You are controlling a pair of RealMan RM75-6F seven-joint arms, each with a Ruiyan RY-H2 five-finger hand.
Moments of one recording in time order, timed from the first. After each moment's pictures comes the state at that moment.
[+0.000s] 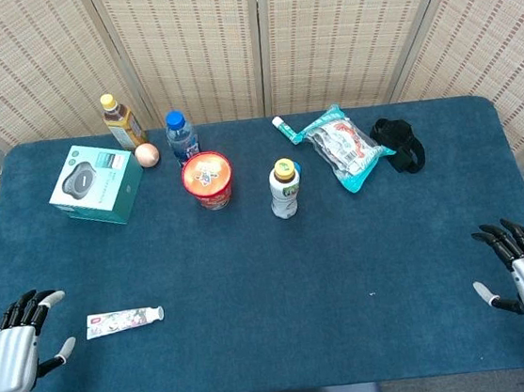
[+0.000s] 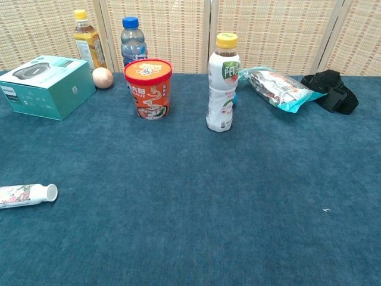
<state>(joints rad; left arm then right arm) -0.05 -1.17 -0.03 -1.75 1.53 1.55 0.16 0.03 -1.05 0.01 -1.67 -1.56 1.50 0.10</state>
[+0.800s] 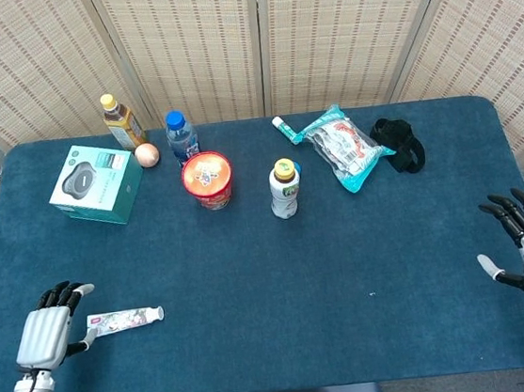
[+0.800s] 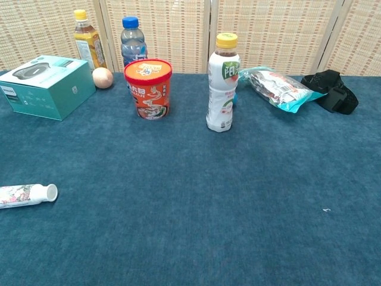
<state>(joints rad) -0.18 -1.25 -0.06 -1.67 1.39 1.31 0.23 0.07 -1.01 0.10 -1.72 -1.55 1.54 0.05</state>
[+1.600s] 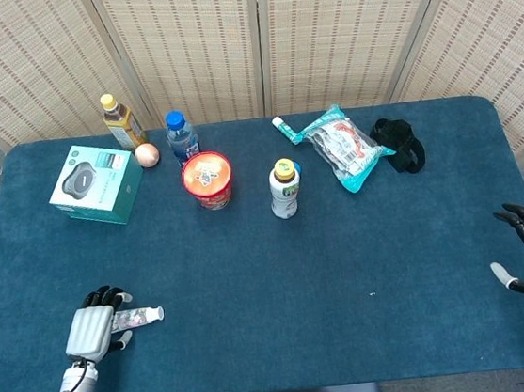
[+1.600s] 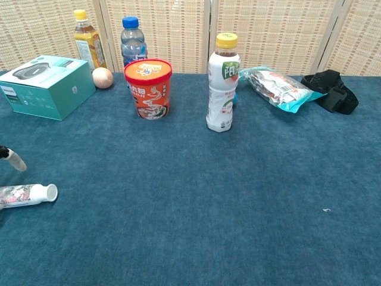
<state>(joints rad) -0.24 -1.48 -0.05 -1.51 1.31 1.23 0.35 0.03 -1.00 0.07 -1.69 -1.54 1.56 0.09</state>
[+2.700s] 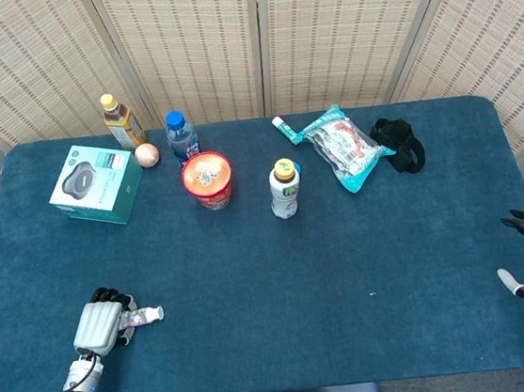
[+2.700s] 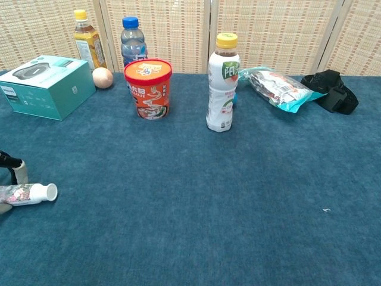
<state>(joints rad) -0.29 -1.52 -0.03 -1.40 1.34 1.20 0.33 0.01 -0.99 0.06 -1.69 -1.54 1.57 0.11</state>
